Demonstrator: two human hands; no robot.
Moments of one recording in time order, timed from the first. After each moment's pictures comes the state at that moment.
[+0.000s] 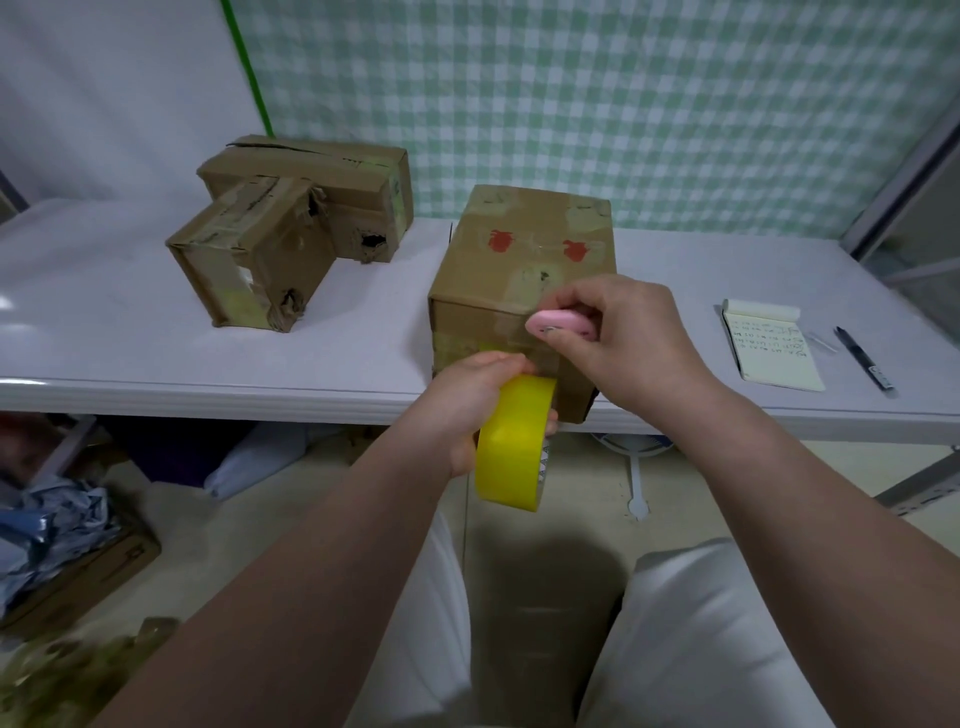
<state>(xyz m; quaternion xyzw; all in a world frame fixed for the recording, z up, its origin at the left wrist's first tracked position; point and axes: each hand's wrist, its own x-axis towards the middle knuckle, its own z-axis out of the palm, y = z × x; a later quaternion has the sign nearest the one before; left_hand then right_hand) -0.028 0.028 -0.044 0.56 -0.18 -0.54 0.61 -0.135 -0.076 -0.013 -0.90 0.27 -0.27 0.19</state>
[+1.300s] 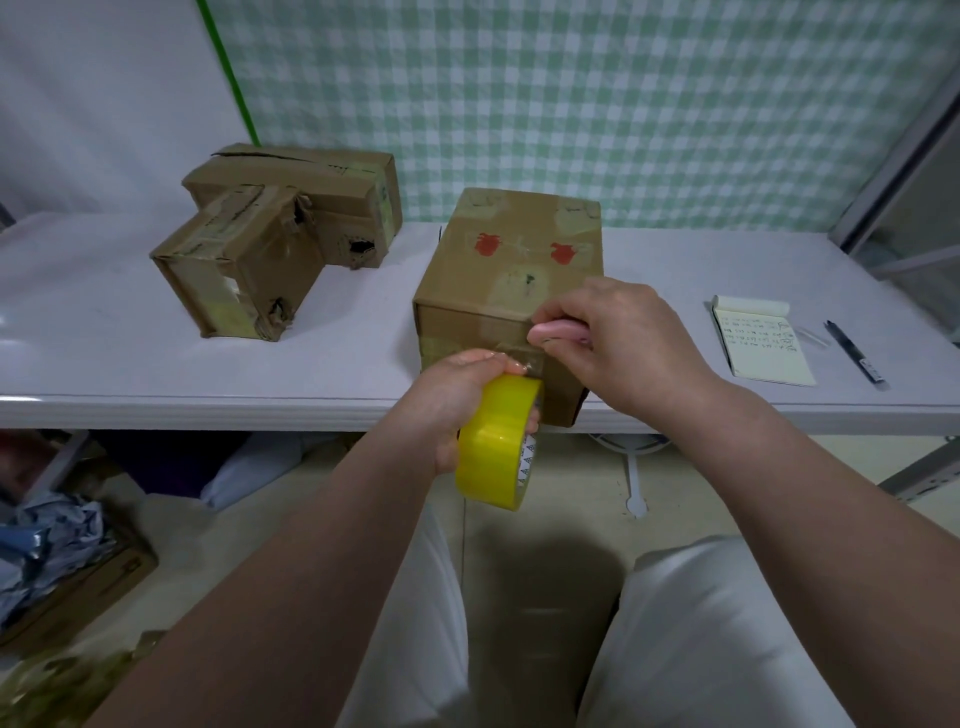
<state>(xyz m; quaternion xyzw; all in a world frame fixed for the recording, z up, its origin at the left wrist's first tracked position) -0.023 0.022 -0.046 0.57 -0.17 -0.54 0.60 -0.144 -0.081 -0.008 -0.94 0.25 -0.21 0.09</state>
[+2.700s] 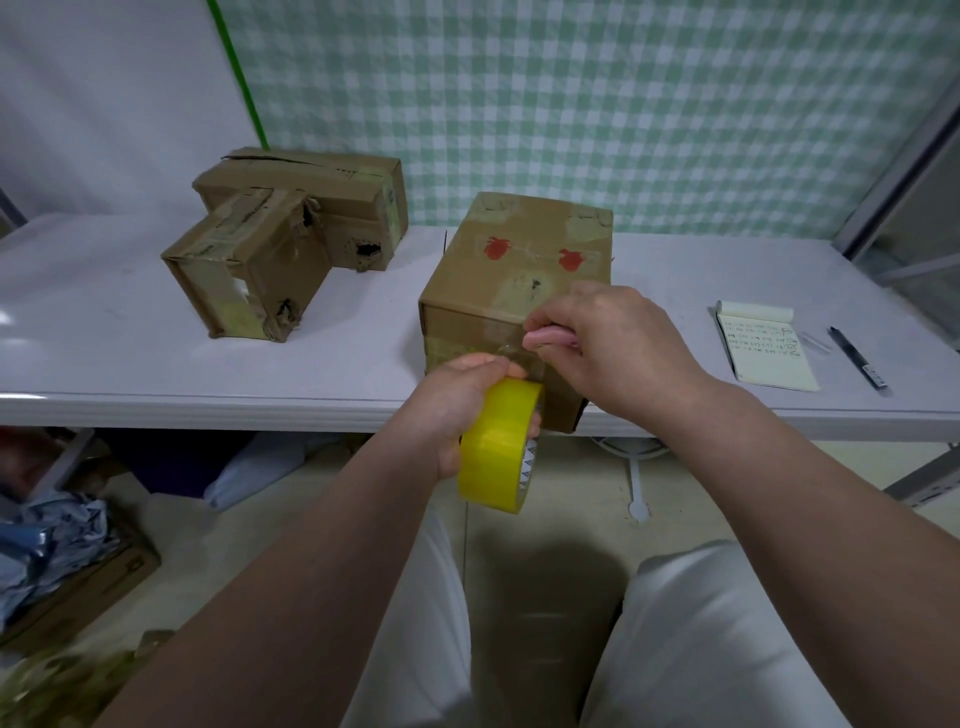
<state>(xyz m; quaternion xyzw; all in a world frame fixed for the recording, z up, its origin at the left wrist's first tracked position) -0.023 0.028 -0.045 0.58 -0.18 -0.52 0.60 -0.135 -0.077 -0.007 -0.95 0.22 -0.21 0.05</state>
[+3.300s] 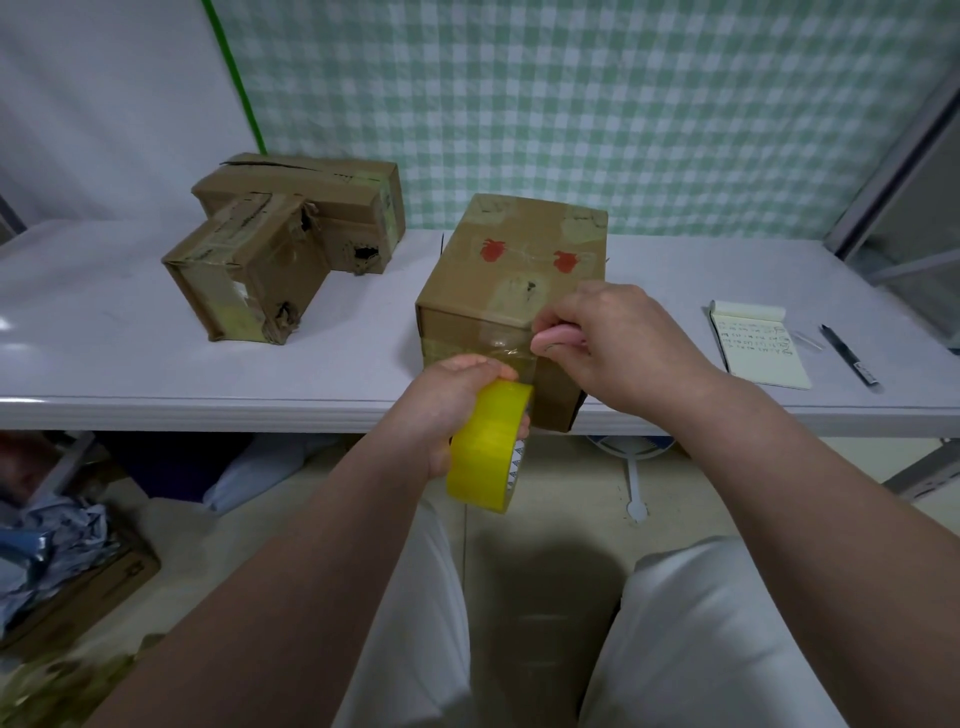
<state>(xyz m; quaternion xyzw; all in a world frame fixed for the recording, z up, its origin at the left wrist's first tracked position) -0.023 0.035 -0.039 0.60 -0.18 -0.51 0.59 -0.142 -0.078 -0.003 -0.95 0.23 -0.19 0.06</state>
